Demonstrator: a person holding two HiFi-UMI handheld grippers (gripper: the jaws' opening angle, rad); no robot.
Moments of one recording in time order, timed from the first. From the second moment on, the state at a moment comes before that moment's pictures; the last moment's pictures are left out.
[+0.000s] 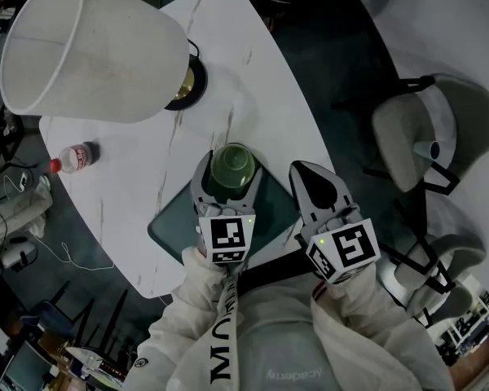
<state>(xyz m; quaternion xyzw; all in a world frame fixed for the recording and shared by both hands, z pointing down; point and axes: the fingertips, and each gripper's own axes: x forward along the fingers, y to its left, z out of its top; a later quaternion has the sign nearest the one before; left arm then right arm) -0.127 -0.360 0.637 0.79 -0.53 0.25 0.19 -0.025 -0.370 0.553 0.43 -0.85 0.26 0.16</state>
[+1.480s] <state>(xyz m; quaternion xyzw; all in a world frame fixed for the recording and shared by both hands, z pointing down) -0.159 -0.192 0.503 0.76 -0.61 0.19 0.13 -0.053 -0.214 0.441 0.38 -0.90 0.17 0.09</state>
